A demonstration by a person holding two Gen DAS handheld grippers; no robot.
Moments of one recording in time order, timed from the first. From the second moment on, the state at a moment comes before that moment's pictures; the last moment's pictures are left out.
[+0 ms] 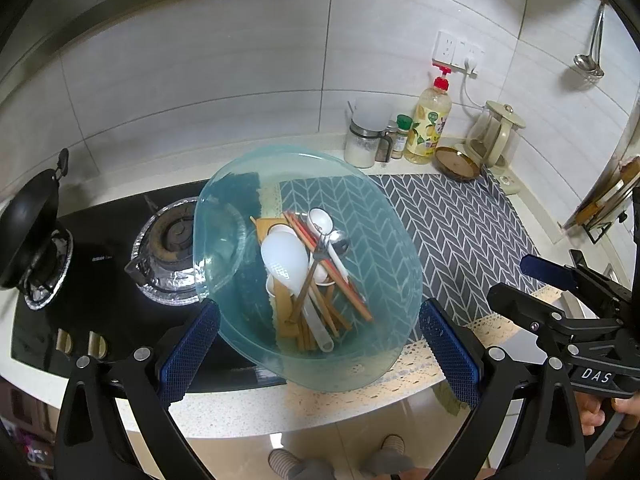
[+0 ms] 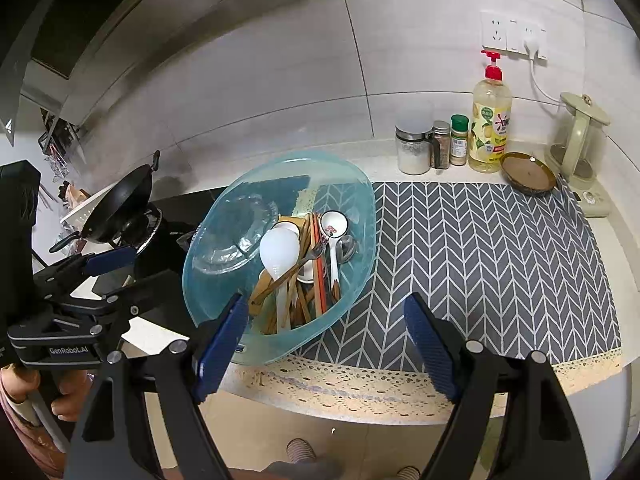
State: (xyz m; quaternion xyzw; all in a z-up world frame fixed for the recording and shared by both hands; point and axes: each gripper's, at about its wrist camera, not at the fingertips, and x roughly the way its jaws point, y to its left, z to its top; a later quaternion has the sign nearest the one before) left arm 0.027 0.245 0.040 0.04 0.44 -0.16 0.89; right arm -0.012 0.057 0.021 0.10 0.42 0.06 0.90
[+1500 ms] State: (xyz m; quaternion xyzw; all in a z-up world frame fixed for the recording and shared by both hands) left arm 0.030 0.240 0.034 0.05 0.44 -0.16 0.88; right arm -0.008 0.055 0.018 0.09 0.42 0.06 0.90
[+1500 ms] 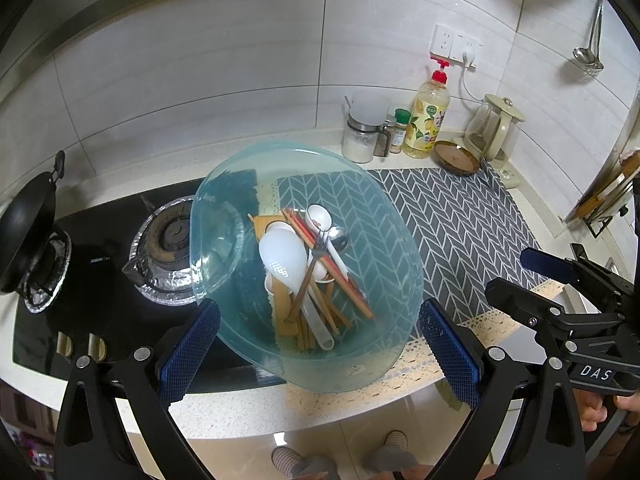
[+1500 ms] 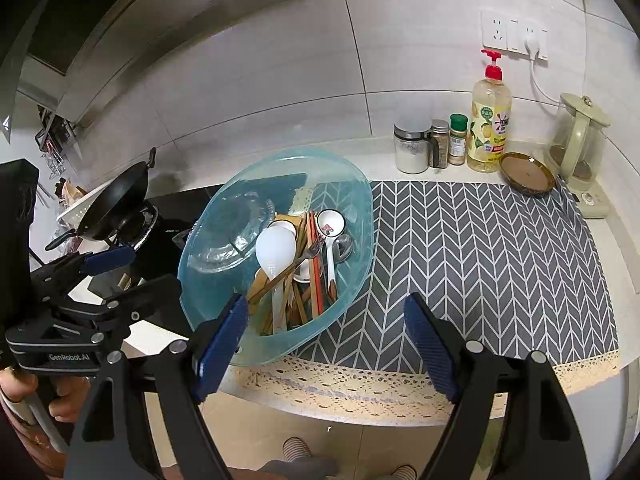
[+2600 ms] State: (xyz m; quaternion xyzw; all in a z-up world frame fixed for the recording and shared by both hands) left arm 0.027 0.242 0.034 0.05 0.44 -0.16 0.88; right arm -0.006 0.053 0.017 0.09 0.43 0.06 0.90
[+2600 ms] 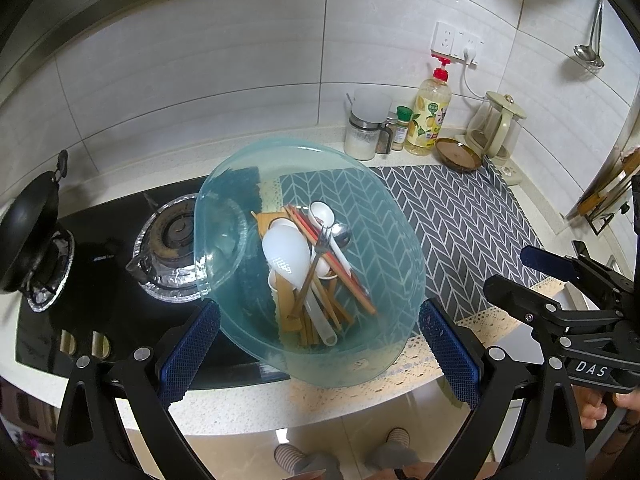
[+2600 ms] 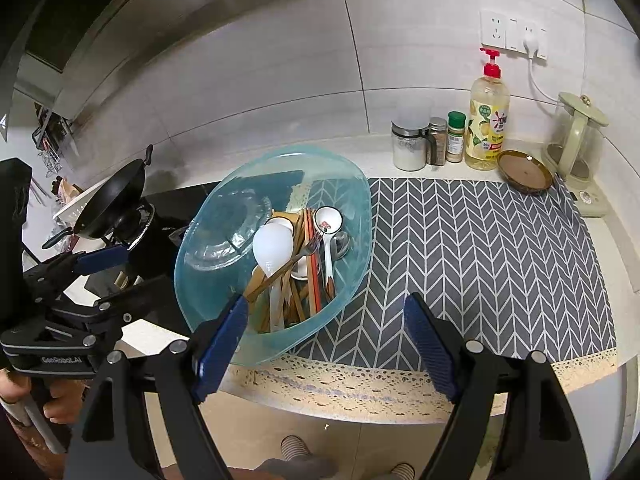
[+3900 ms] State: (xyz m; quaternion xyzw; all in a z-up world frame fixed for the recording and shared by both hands) left arm 0.029 0.241 0.032 0.09 0.44 -0.11 0.89; right arm -0.001 0.046 0.011 0.09 0.45 0.02 0.89
